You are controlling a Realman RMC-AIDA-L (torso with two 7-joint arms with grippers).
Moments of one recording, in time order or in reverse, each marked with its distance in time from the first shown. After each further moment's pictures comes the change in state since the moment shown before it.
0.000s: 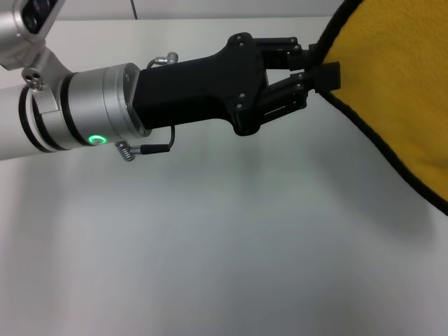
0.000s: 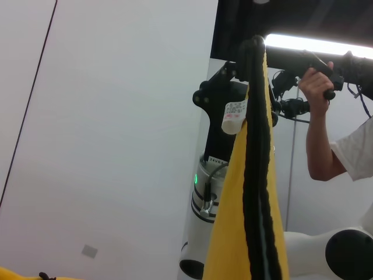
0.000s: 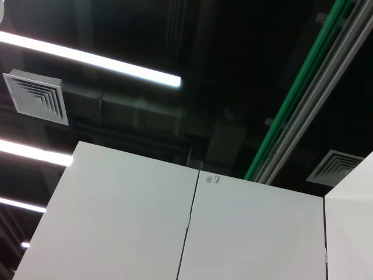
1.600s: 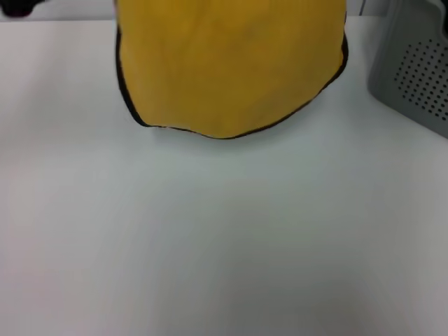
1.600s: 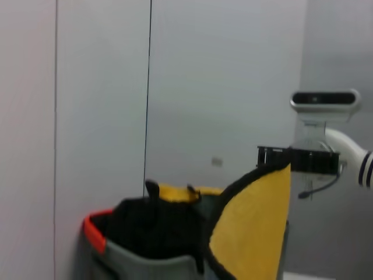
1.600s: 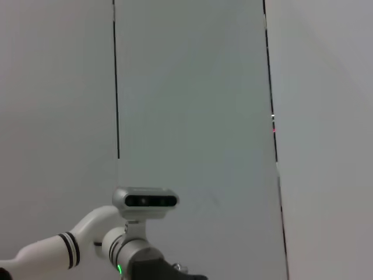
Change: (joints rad) left arm 0.106 0.262 -0.387 0.560 0.302 0.089 -0.521; right arm -0.051 0.113 -0.012 -0.354 -0.529 0.231 0.246
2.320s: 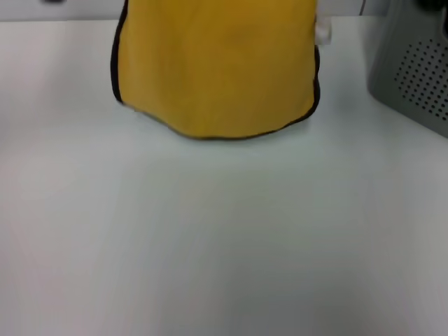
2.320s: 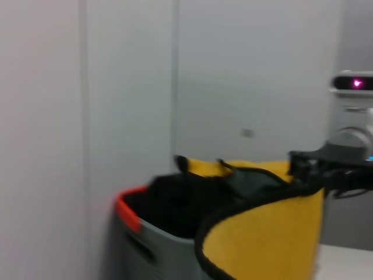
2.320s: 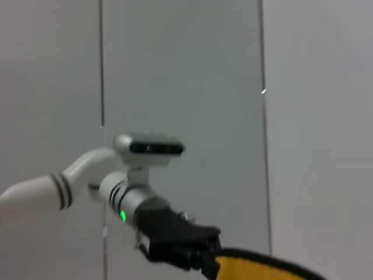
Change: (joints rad) left arm -0.074 -0.011 0.005 0.009 0.133 -0.063 0.009; right arm -0.025 0.010 -0.100 0.050 -0.069 0.074 -0.132
